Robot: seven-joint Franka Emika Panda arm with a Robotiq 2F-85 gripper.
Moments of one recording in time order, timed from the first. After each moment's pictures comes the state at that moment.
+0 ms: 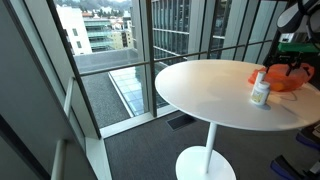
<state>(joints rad) -0.30 0.49 -0.26 -2.01 0.17 2.45 0.33</state>
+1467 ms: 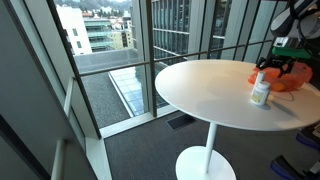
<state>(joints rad) -0.32 0.54 -0.21 -2.00 0.29 2.50 0.25</state>
